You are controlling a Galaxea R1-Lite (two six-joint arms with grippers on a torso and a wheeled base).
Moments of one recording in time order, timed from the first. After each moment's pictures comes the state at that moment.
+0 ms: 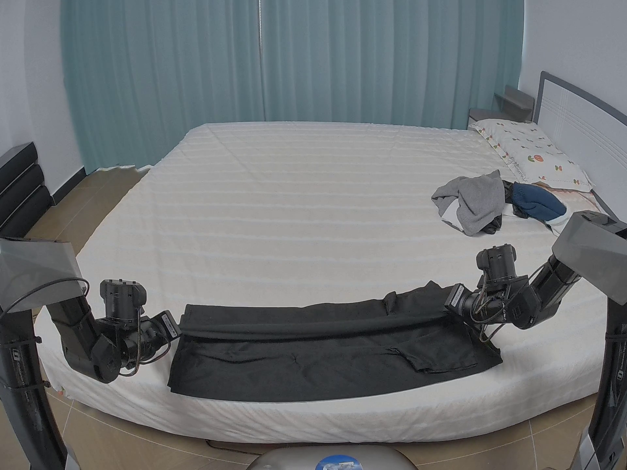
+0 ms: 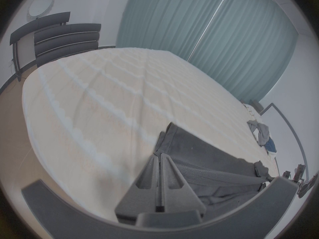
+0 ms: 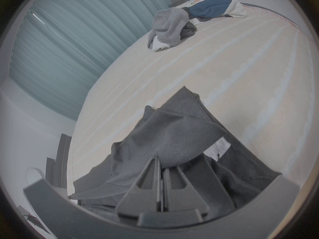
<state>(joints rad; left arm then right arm) -0.06 2.20 -0.50 -1.02 0.03 -0.57 0.17 2.28 -0.93 -0.59 0.05 0.74</state>
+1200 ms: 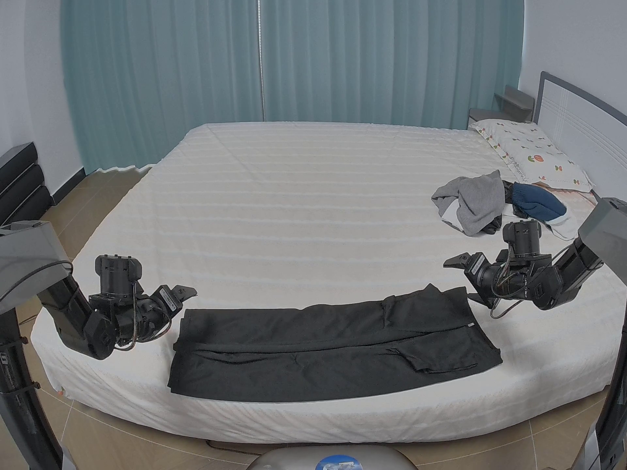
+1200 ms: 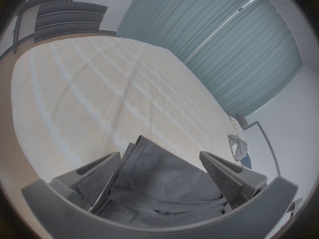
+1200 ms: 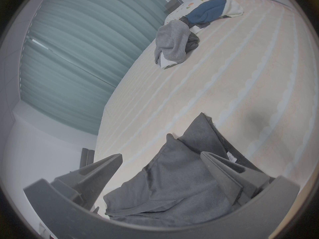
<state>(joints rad) -0.05 2.13 -0.67 -0.84 -0.12 -0.76 0.09 2.19 -0.98 -0.61 0.21 0.87</state>
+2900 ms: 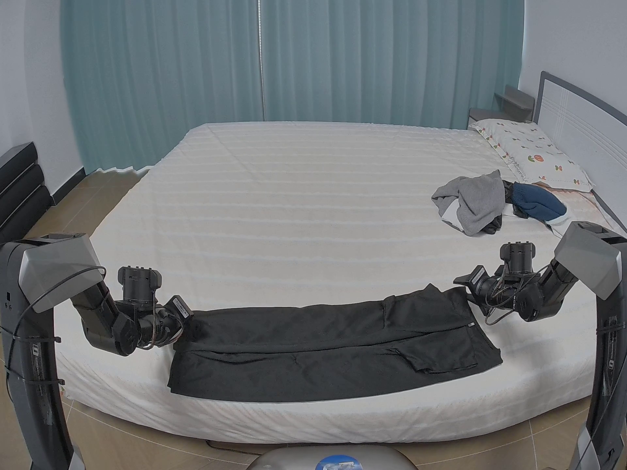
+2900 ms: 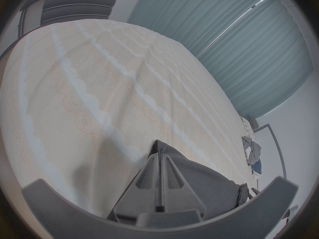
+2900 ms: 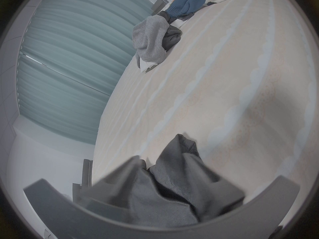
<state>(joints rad) -0.03 2.34 -0.81 -0.82 -0.10 -0.78 0.00 2.44 -1.10 -0.77 0.24 0.90</state>
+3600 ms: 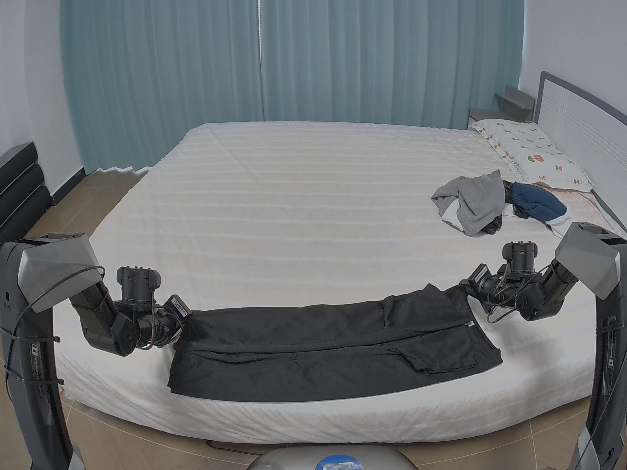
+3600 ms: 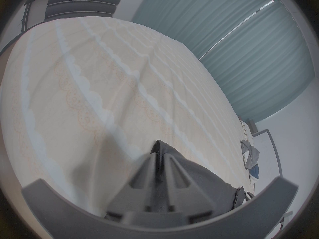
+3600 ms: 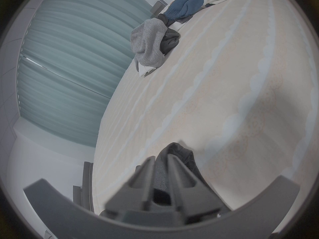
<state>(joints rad) -0.03 2.33 -0.80 -0.83 -0.10 -0.84 -0.02 2.45 -1.11 -0.78 0.25 0.90</state>
